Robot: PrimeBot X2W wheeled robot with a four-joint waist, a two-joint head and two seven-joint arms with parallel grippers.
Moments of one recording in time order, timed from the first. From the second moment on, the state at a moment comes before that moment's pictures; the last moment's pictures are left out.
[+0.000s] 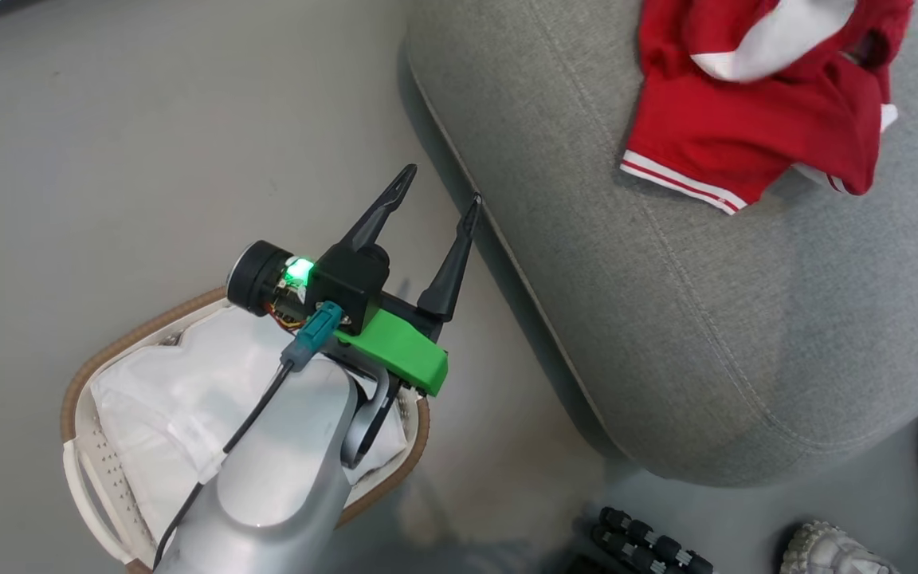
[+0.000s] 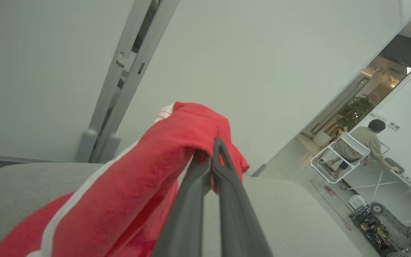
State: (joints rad) left arm -0.58 0.05 -0.54 0.41 -0.24 -0.12 -0.26; right arm -1.00 -0.38 -0.09 0.59 -0.05 0.13 -0.26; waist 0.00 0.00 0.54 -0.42
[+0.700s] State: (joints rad) left arm -0.50 0.05 -0.58 0.40 -0.33 -0.10 -0.26; right arm -0.50 -0.23 -0.18 0.52 0.03 0.13 -0.26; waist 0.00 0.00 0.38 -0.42
